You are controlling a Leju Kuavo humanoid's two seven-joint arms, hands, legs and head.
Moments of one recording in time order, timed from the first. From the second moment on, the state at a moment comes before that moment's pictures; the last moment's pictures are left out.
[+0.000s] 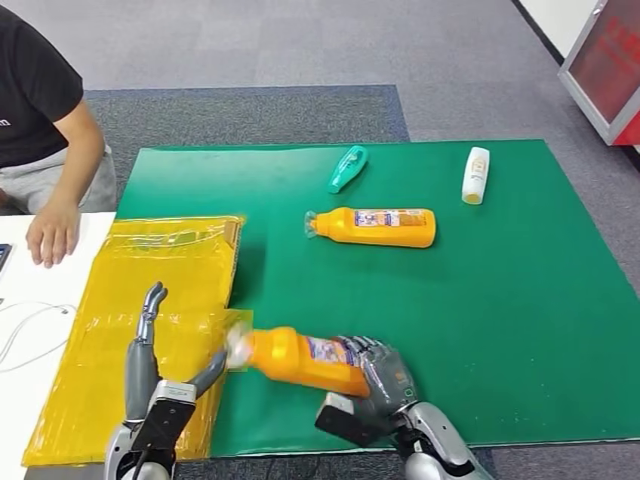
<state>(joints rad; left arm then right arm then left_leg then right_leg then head) 0.19 0.00 -0.37 -1.62 -0.43 0.53 -0.41 -0.09 -0.10 0.72 -1.31 0.61 -0.41 -0.13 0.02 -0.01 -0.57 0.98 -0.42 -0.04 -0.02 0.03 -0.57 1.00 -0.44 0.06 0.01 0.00</state>
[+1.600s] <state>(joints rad) 0.14 -0.02 -0.38 -1.63 -0.24 0.49 -0.44 -0.13 0.02 0.70 -1.61 0.22 -0.45 0.59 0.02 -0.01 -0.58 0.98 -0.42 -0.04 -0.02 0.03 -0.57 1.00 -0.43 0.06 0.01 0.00</state>
